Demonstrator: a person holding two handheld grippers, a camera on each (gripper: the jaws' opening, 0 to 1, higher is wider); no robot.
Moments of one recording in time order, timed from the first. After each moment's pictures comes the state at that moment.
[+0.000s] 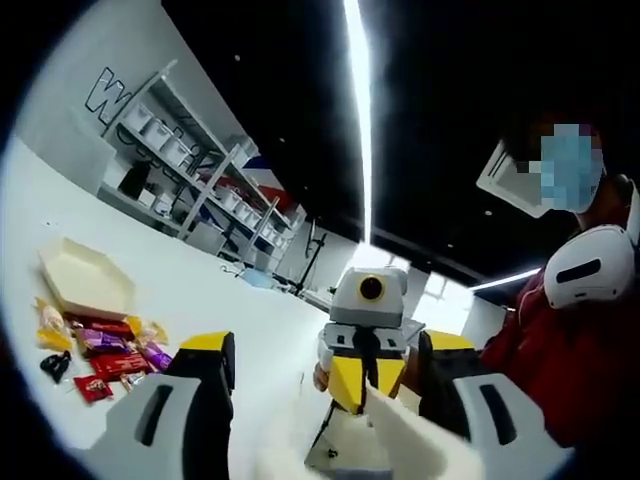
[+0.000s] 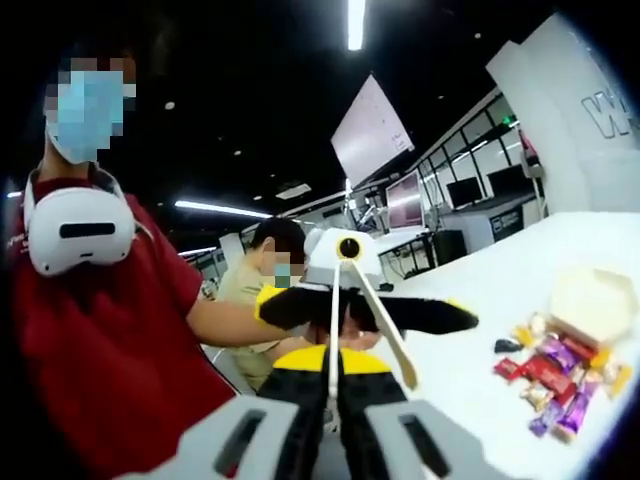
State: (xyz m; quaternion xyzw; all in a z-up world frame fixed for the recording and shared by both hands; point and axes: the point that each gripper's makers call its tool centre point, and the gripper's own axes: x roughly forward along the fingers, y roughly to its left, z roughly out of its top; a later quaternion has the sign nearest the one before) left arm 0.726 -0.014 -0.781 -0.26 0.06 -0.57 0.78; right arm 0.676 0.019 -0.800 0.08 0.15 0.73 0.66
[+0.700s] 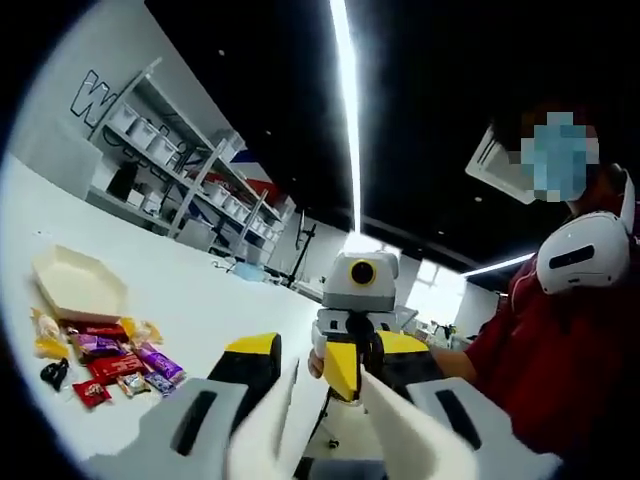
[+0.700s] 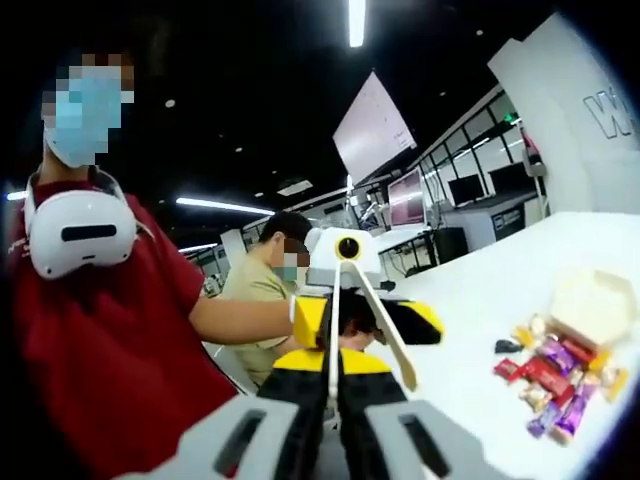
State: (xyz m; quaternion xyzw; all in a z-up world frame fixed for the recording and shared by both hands) left arm 0.714 -0.016 -0.782 -0.23 0.07 -0.60 0.77; right arm 0.673 0.019 -0.795 0.07 0.15 0.73 0.66
